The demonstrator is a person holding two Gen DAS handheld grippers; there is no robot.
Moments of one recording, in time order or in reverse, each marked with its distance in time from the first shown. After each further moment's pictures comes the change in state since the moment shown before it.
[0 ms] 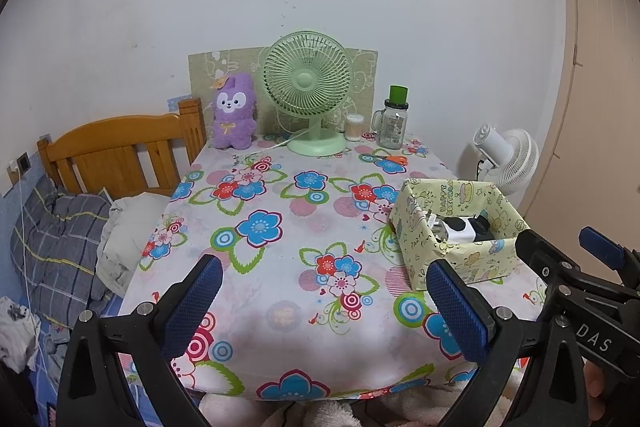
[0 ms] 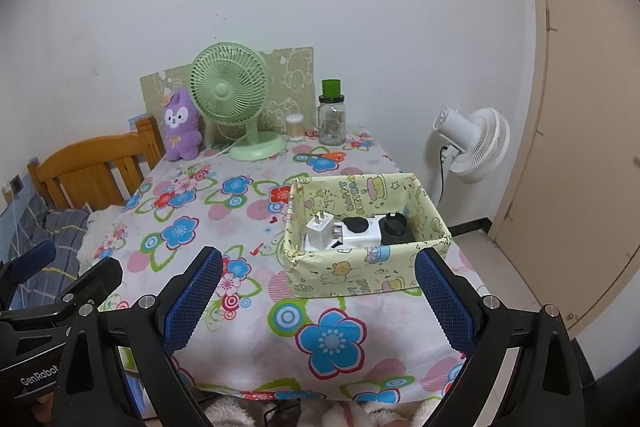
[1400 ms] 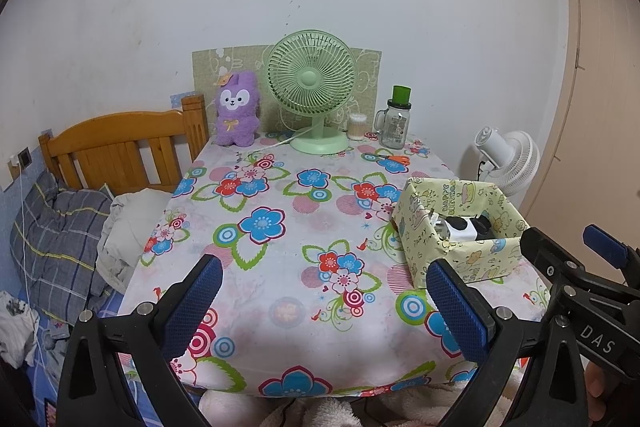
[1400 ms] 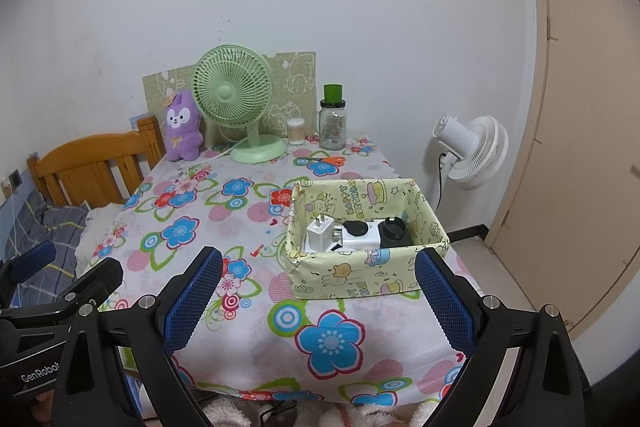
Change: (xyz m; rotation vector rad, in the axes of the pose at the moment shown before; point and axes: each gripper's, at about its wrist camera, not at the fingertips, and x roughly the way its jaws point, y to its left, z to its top) left arm -0.004 0.002 -0.004 -0.003 0.000 0.003; right arm -0.006 0.004 0.002 -0.014 -0.013 -0.007
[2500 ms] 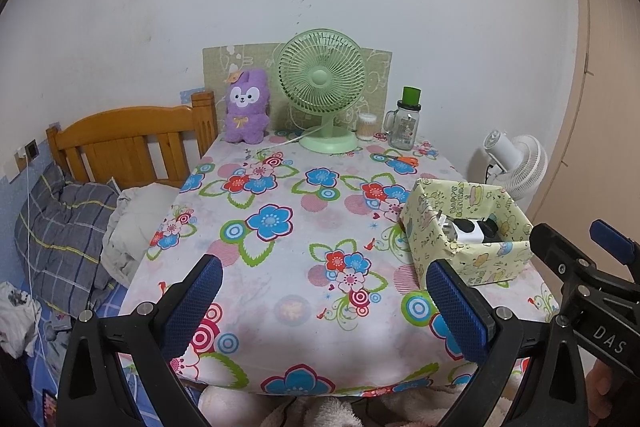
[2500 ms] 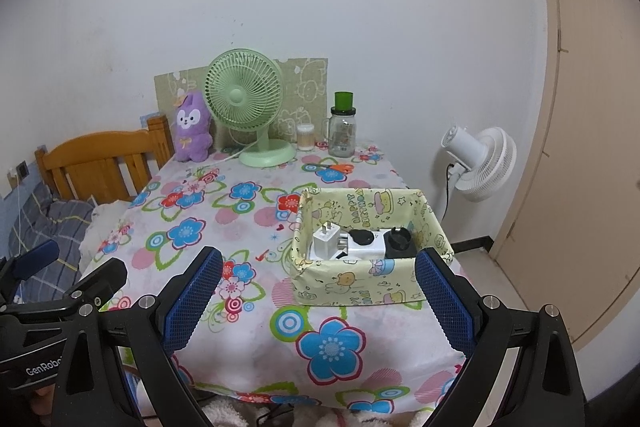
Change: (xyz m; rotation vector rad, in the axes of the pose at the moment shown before) left arm -0.001 -0.004 -0.002 -0.027 0.000 0.034; right arm -0.003 0.000 0.002 -0.041 -0.023 0.030
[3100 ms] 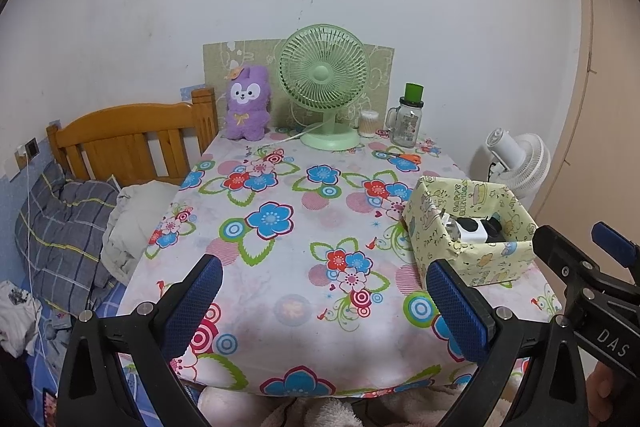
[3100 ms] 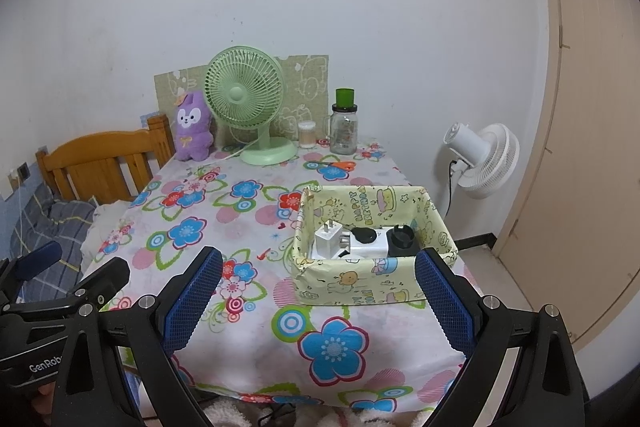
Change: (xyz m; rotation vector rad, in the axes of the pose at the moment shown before) left arm 0.008 0.000 0.000 -0.009 0.015 0.007; right arm 0.007 -0.001 0.000 0.002 0.010 0.007
